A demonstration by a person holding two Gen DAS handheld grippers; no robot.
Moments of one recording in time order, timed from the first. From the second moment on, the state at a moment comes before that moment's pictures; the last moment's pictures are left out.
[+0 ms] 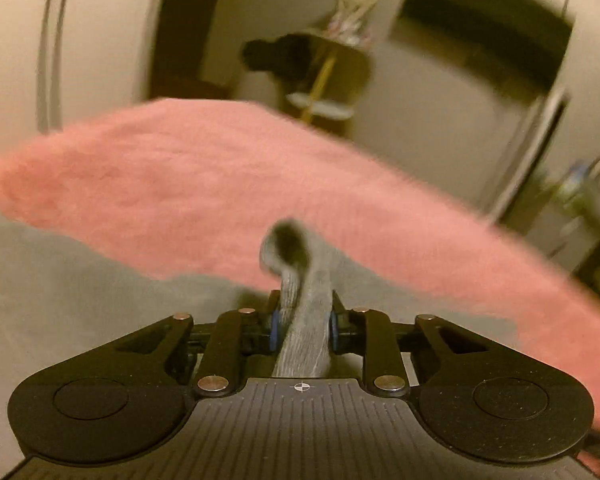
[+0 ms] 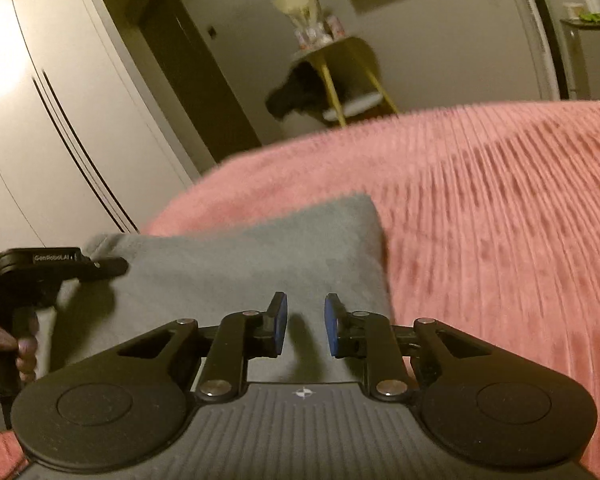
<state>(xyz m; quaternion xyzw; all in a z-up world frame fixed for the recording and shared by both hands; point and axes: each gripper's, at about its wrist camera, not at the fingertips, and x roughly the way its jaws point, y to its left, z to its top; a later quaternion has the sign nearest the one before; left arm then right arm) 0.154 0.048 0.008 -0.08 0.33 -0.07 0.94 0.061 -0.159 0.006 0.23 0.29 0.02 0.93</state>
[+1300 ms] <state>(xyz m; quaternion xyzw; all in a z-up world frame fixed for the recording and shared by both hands) 0.060 0.349 -0.066 -0.49 0.26 0.14 0.82 0.056 -0.142 0.002 0.21 0.29 0.05 0.93</state>
